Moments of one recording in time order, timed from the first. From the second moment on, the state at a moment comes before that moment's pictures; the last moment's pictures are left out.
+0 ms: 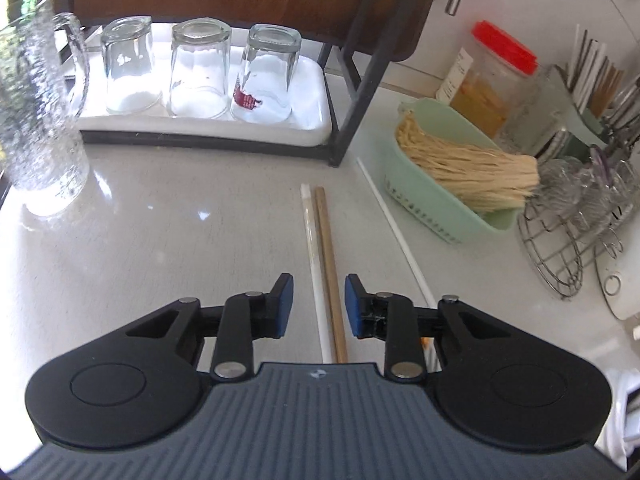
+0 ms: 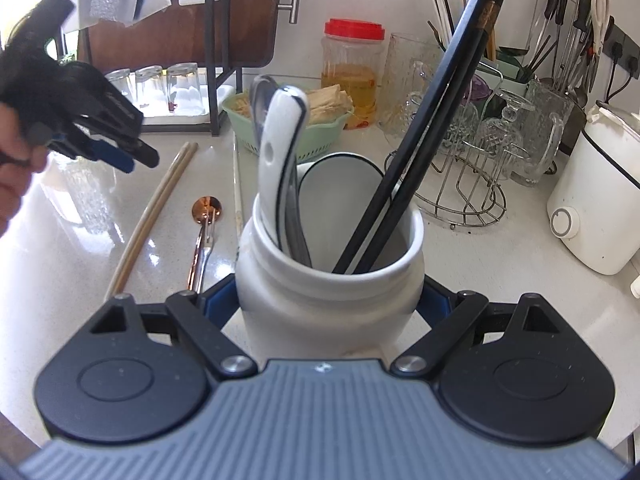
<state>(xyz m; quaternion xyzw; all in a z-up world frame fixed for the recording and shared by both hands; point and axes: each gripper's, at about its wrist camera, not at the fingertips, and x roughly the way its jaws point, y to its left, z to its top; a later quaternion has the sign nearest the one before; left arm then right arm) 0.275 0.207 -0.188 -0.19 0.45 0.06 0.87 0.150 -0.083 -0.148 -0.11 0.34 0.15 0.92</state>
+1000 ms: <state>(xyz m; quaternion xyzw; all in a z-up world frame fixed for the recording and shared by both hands) 0.321 0.207 -0.211 -0.15 0.49 0.06 0.86 0.142 -0.083 -0.152 -0.11 0.32 0.14 0.93</state>
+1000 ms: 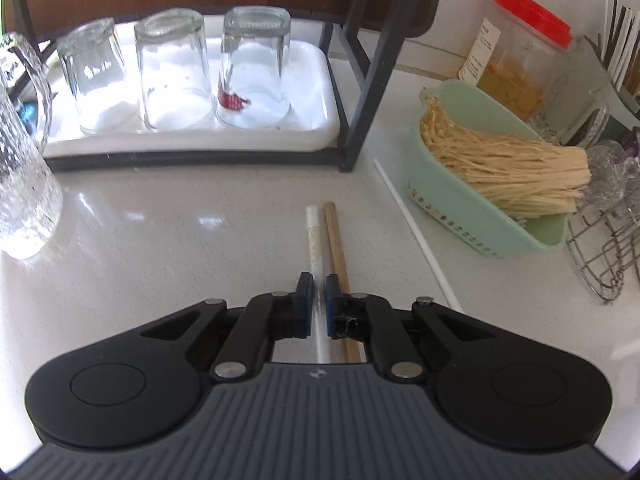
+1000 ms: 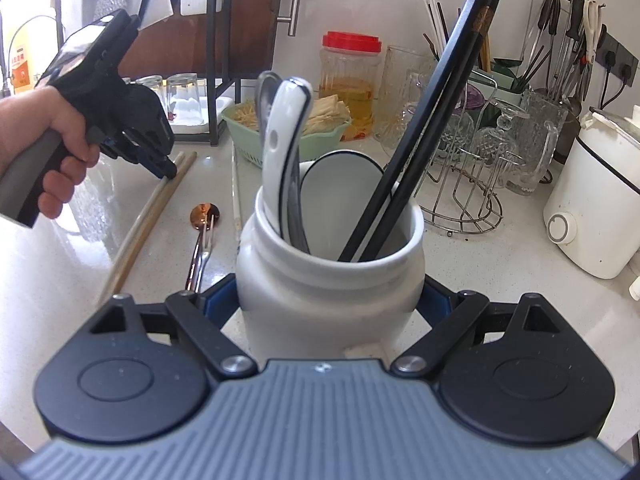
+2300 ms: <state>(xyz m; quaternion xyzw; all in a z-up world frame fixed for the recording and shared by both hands) 0.141 0.169 -0.204 -0.21 0.54 0.07 0.81 0.146 -0.083 -0.151 -0.14 0.32 0.18 0.92</state>
